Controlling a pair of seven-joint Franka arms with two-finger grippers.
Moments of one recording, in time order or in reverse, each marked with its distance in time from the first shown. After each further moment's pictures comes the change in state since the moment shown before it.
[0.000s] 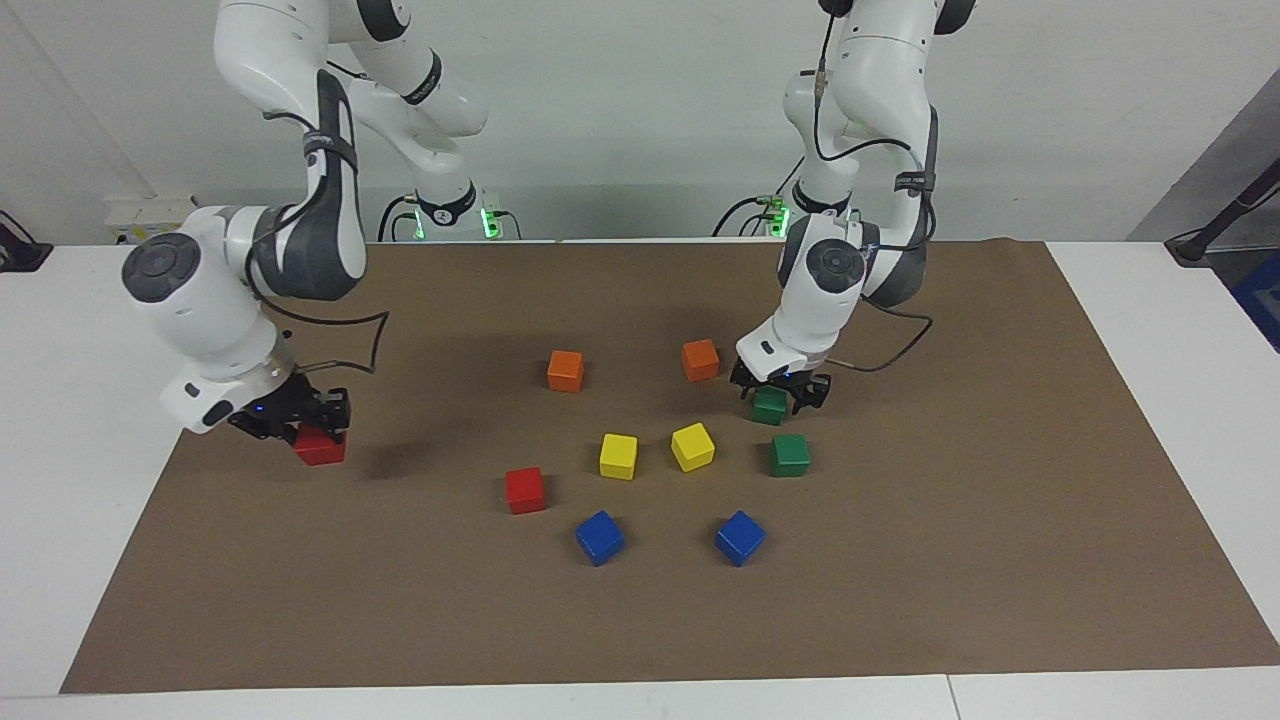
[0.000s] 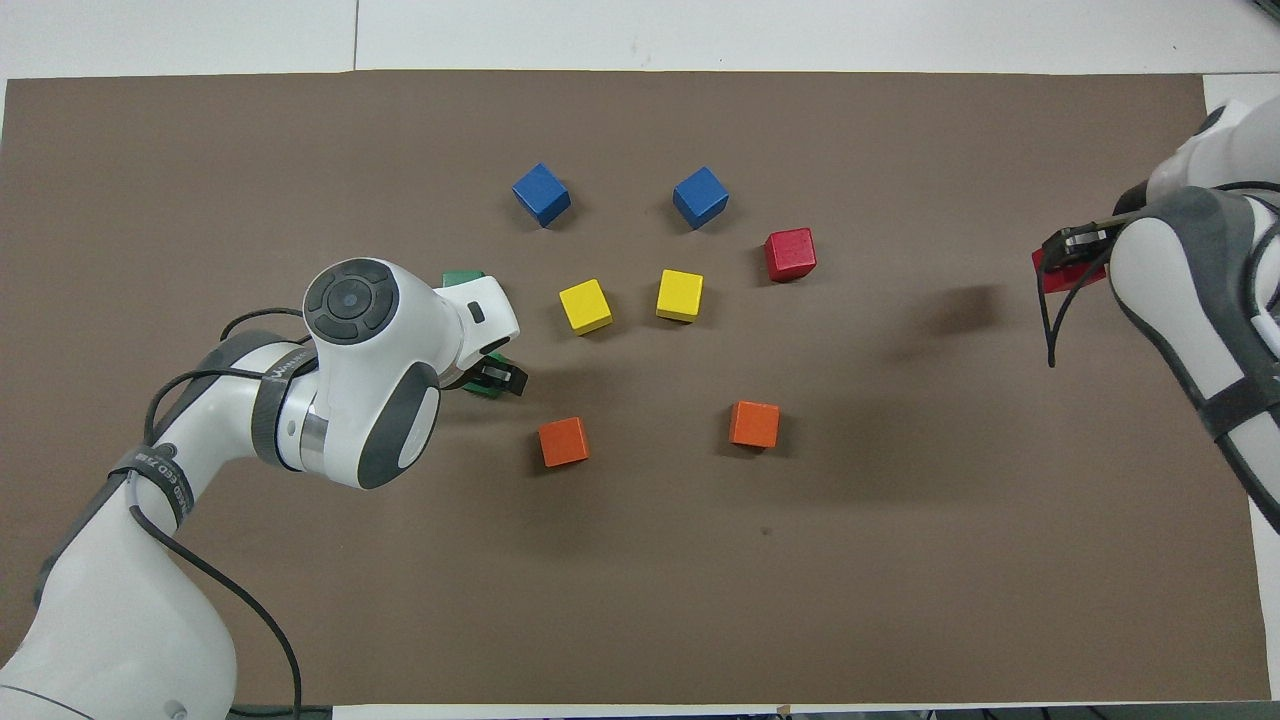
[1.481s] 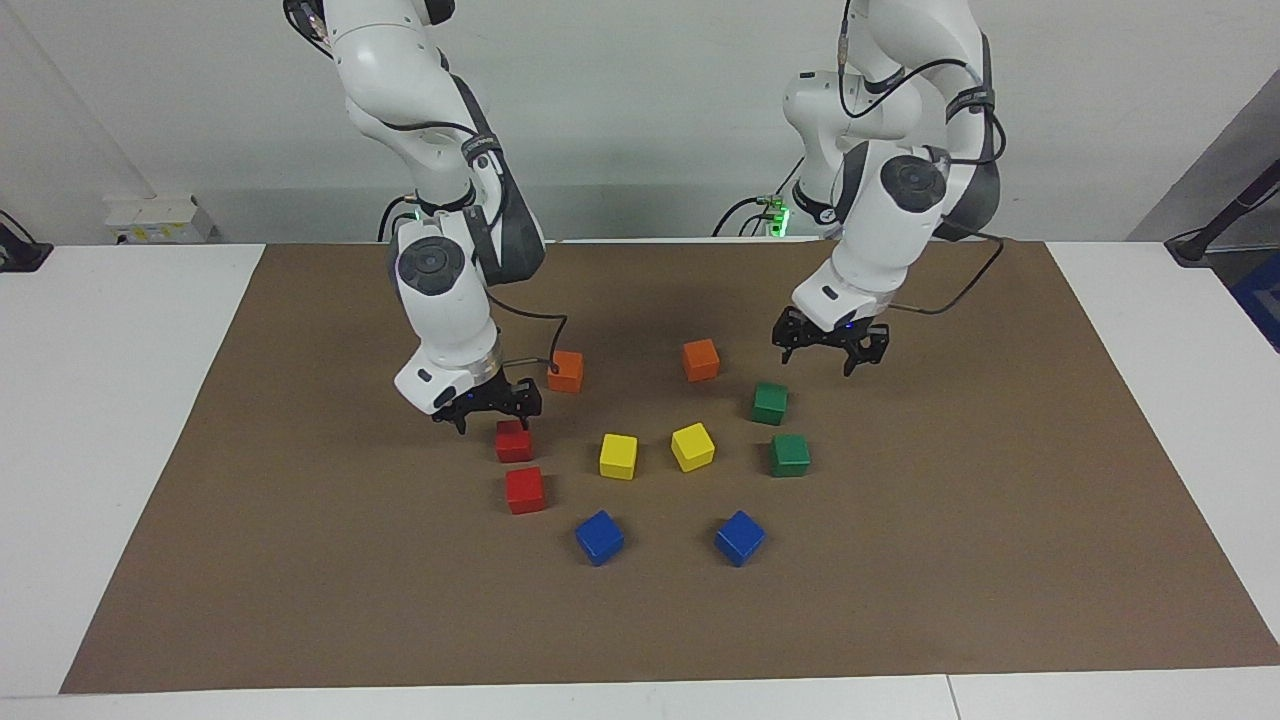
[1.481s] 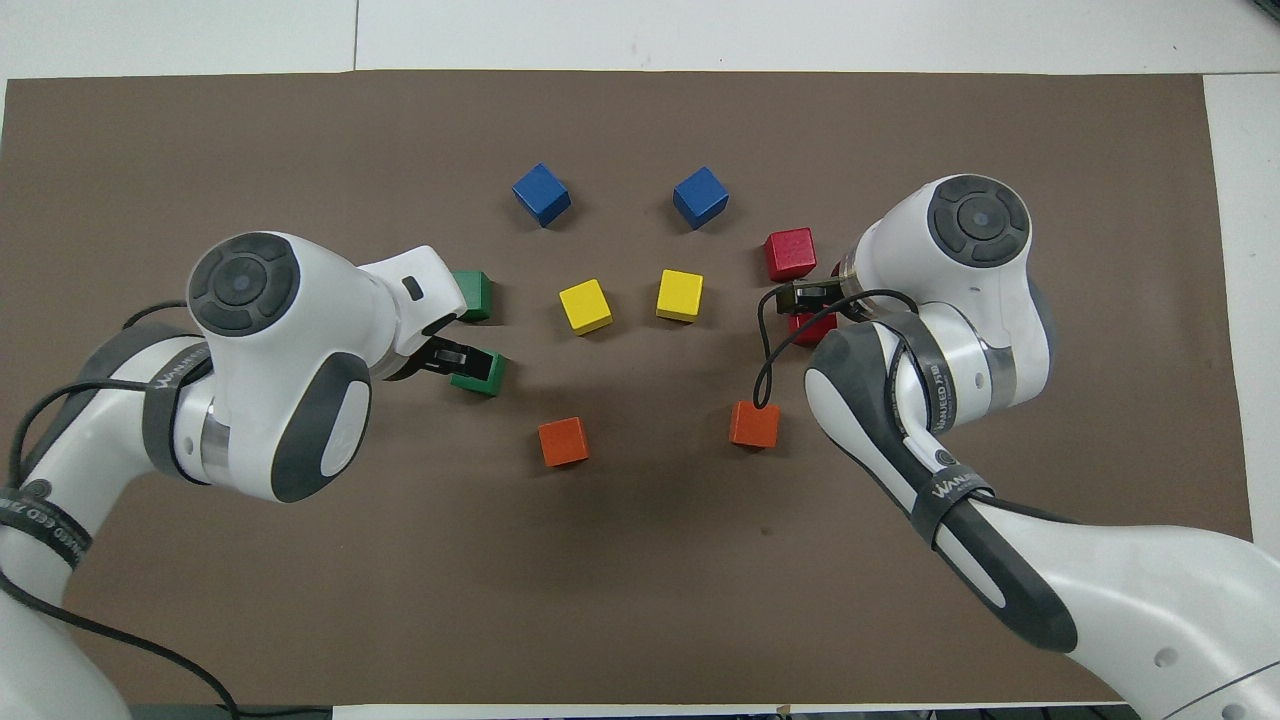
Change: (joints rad) left arm 0.036 -0.127 0.000 0.023 0.000 -0.107 -0.048; right arm 0.402 0.002 0.021 -0.190 0.004 0.253 0.538
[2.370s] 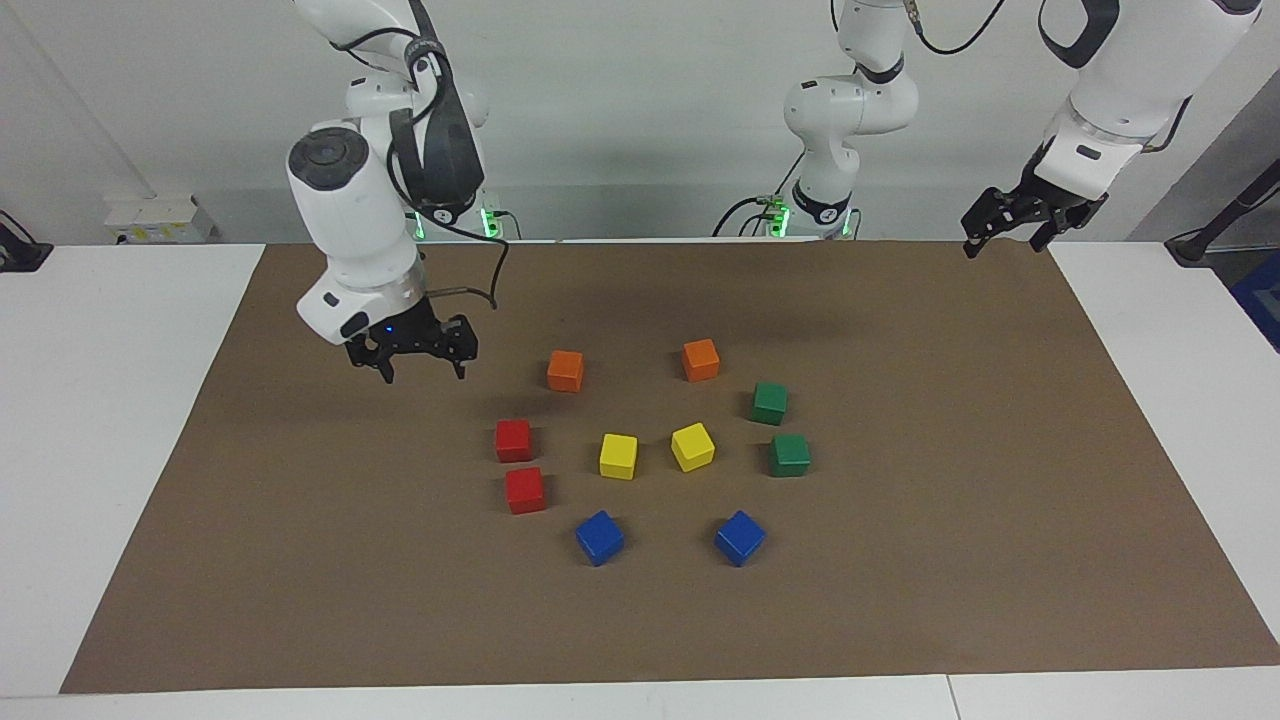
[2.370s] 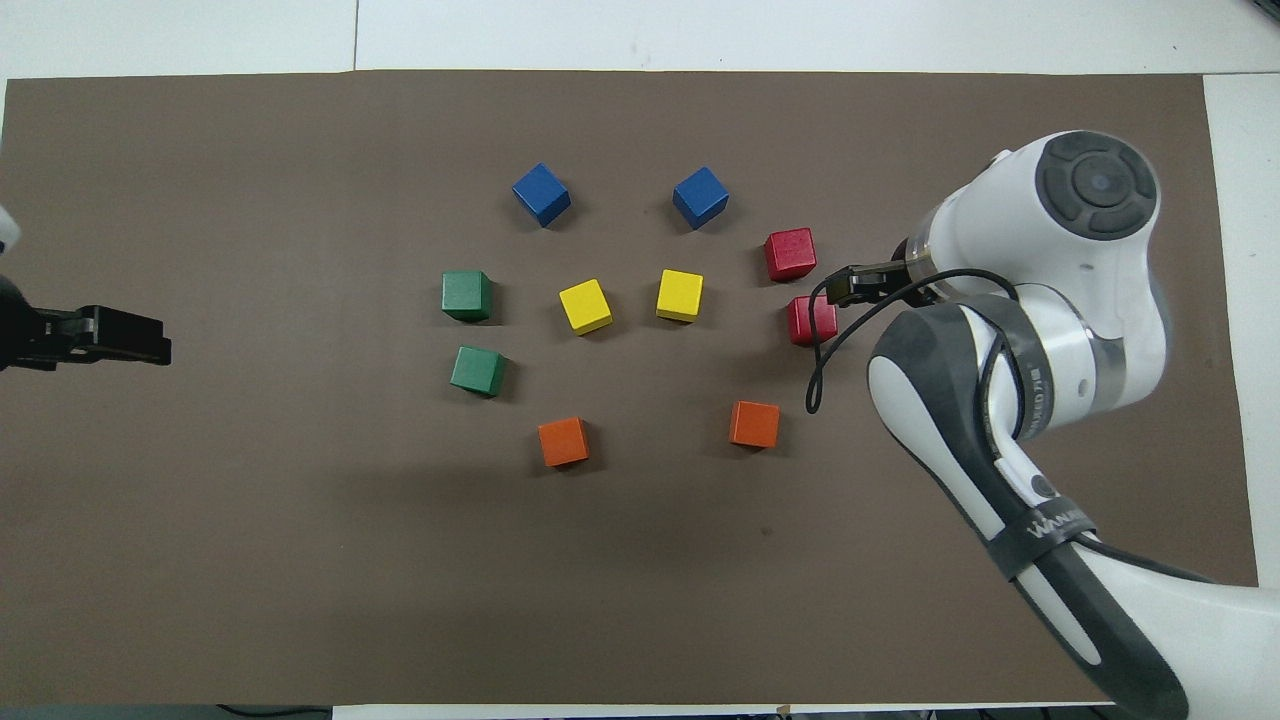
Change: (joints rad) left arm 0.314 -0.232 0.011 0.282 0.063 -0.539 0.003; right arm -0.046 -0.117 0.000 0.036 0.000 -0.158 -0.088
